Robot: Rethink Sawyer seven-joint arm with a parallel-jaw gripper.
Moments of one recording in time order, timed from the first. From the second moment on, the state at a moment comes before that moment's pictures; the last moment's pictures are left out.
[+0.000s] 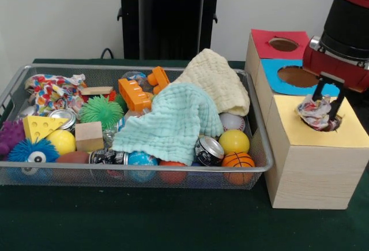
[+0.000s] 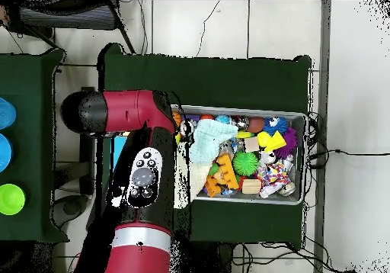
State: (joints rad) arm 0.20 -0.41 -0.21 1.16 0.11 0.84 2.39
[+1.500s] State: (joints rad) arm 0.19 -0.41 -0.21 1.15 0.16 0.84 2.39
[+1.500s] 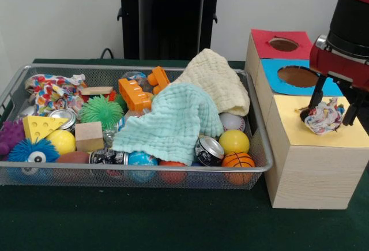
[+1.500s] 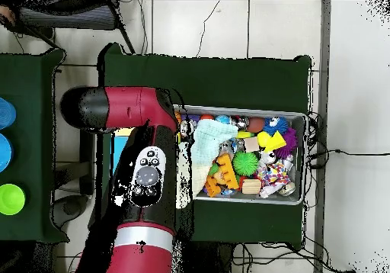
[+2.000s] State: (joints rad) arm 0.19 -0.41 -0.25 1.14 0.16 0.90 2.39
